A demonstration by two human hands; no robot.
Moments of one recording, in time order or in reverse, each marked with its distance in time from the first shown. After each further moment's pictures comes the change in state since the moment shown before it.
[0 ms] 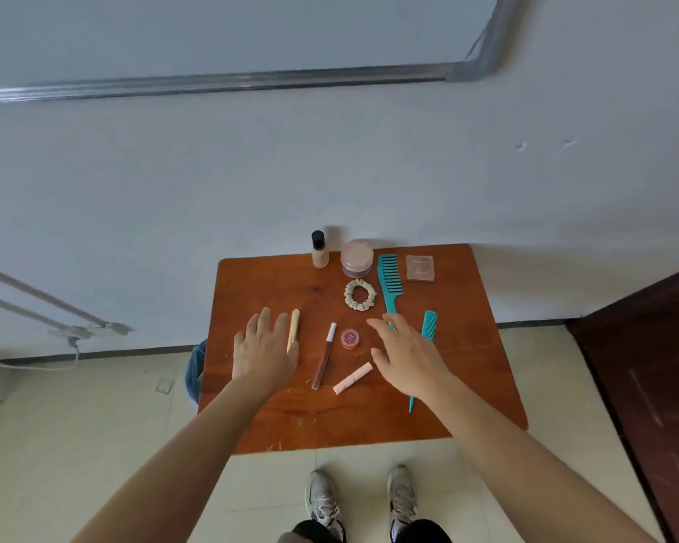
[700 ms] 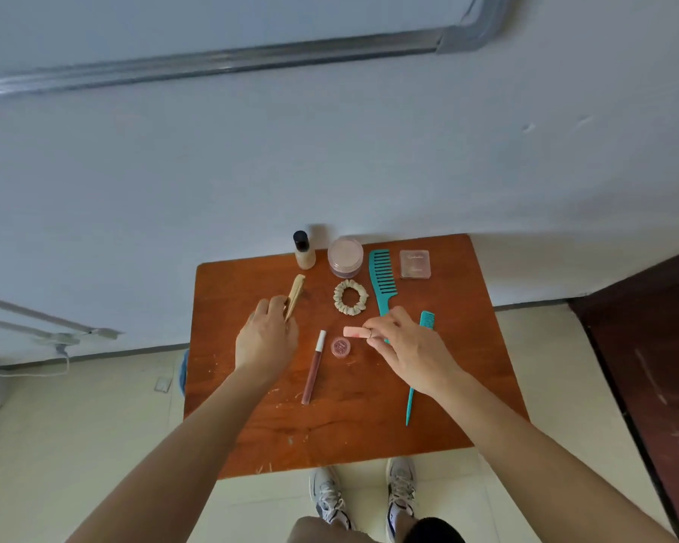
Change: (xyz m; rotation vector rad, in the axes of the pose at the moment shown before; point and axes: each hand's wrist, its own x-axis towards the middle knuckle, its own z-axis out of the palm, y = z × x) left_hand 0.047 0.031 -0.010 -0.330 0.185 0.008; right_hand 0.023 0.034 -0.009 0.035 0.065 -0.109
